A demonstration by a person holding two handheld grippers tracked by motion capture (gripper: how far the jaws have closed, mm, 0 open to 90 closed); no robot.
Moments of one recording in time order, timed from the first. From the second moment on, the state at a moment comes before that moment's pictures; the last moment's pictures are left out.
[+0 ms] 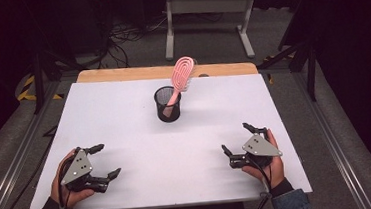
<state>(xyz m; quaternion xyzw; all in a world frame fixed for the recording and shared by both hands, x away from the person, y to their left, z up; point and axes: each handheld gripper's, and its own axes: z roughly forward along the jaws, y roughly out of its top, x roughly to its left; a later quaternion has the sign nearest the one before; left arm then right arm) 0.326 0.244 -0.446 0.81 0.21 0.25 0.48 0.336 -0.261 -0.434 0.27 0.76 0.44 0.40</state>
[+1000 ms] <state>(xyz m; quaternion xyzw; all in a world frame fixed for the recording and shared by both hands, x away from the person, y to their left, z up) 0.330 0.242 -0.448 0.81 0.21 0.25 0.48 0.321 -0.292 -0.450 0.30 0.75 0.44 0.39</state>
